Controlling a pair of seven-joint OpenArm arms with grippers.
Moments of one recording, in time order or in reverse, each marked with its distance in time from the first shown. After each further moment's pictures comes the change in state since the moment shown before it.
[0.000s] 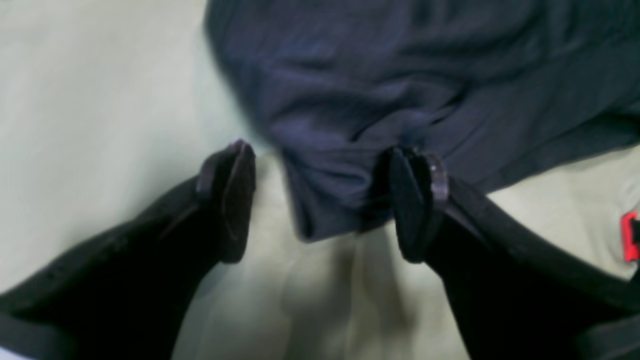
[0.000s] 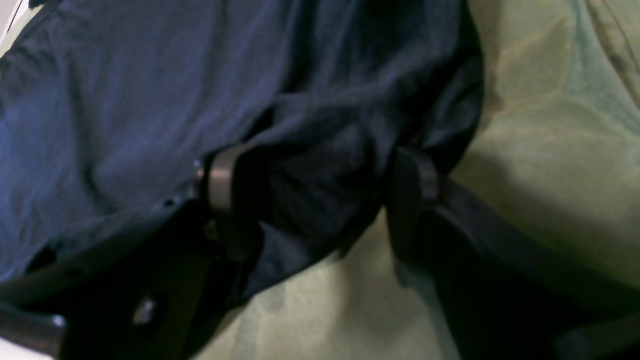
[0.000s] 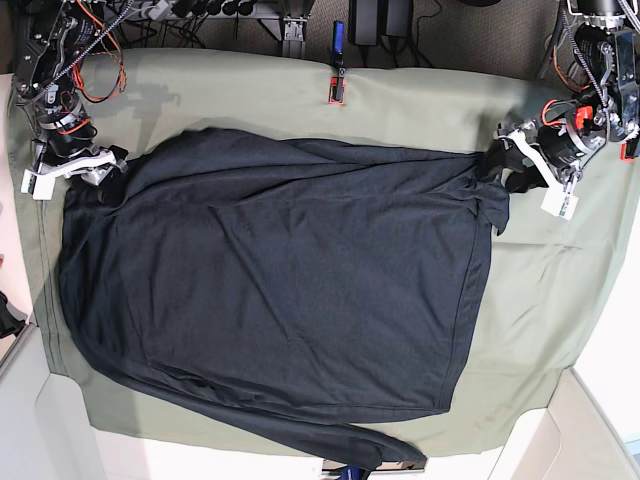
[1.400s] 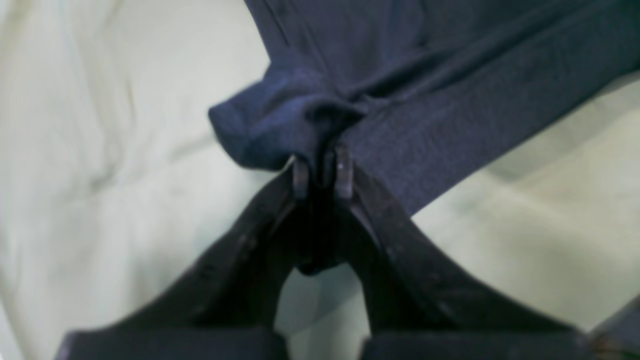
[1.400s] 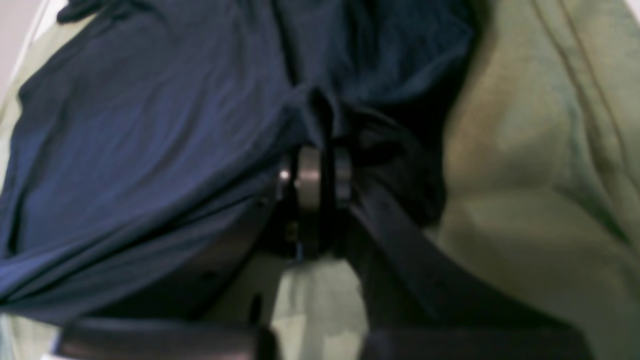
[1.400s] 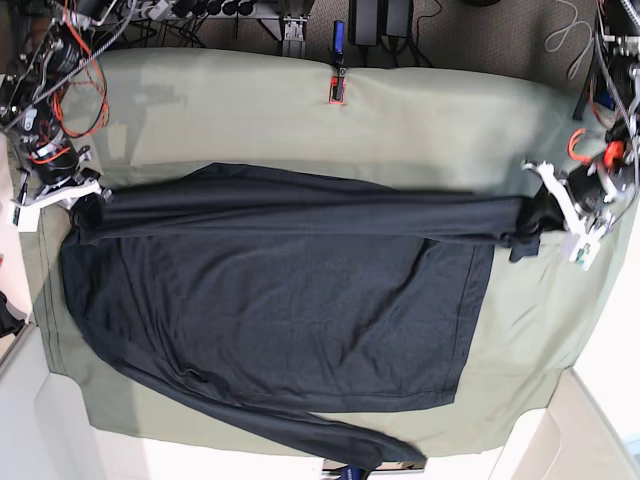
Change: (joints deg) left arm -7.8 -9.2 2.4 5.3 6.2 0.2 1.3; right arm 9.3 -0.4 6.1 1.6 1.1 1.4 -10.6
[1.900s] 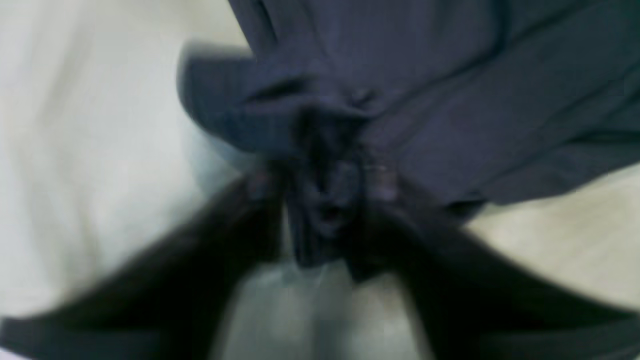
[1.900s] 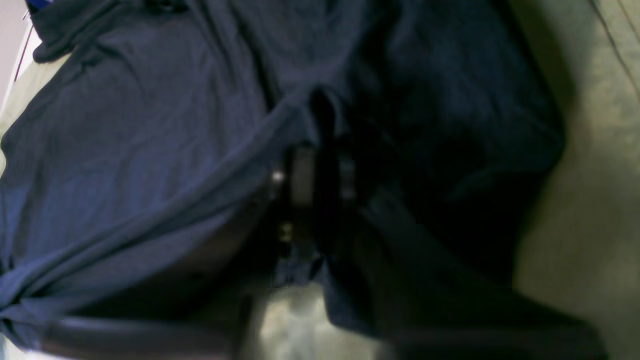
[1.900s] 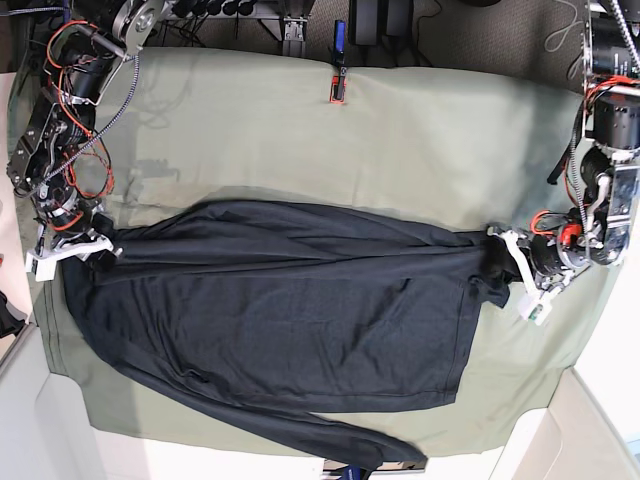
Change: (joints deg) left arm -25.0 1.7 22.7 -29.3 6.7 1.1 -5.6; right arm 13.5 0.3 -0.7 -19.3 -8.4 0.4 5.1
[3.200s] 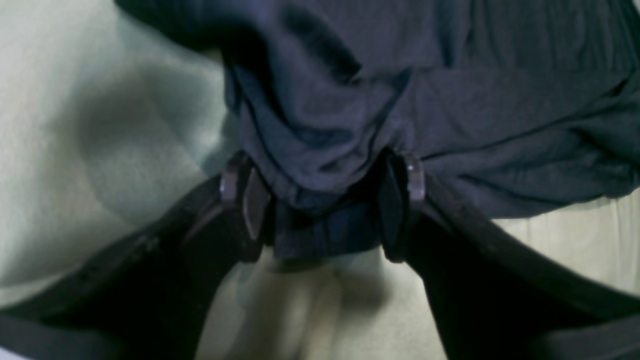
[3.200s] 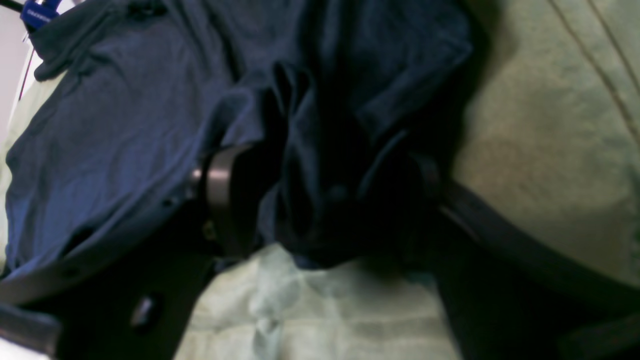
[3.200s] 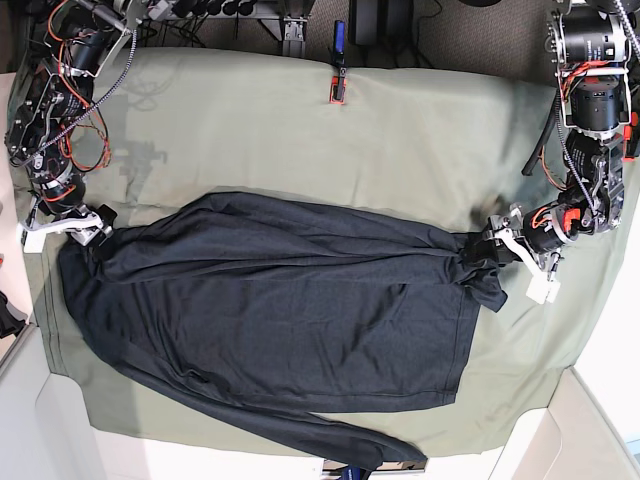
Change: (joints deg) left arm 3.8 6.7 -14.7 -3.4 -16.0 -1.4 8.7; right arm -4.9 -0.2 0.8 2.4 4.9 -0.9 1.9
